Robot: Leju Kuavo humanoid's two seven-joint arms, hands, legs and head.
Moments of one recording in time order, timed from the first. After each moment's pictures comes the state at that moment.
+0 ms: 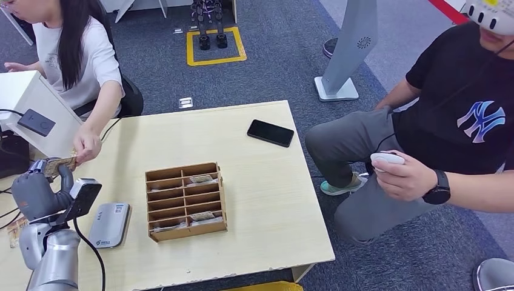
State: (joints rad) left arm -0.49 -0.01 0.44 -0.90 -1.08 0.69 -0.65; right arm -0.06 0.06 -0.12 -0.17 1.03 -0.25 -0.04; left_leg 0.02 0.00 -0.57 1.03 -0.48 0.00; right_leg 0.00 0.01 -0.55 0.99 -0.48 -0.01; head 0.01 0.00
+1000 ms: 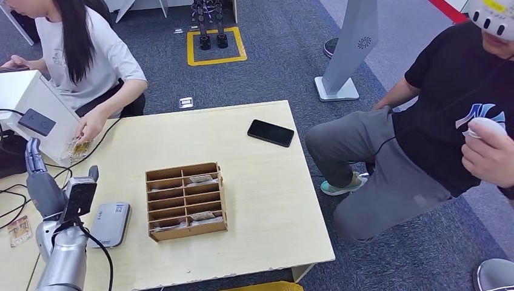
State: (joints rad) left arm -0.45 0.03 0.17 -0.92 -0.67 0.64 -0.63; right arm -0.06 0.07 -0.18 -0.17 1.07 -0.26 -0.06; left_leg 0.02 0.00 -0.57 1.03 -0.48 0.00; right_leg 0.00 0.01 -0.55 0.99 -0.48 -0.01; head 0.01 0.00
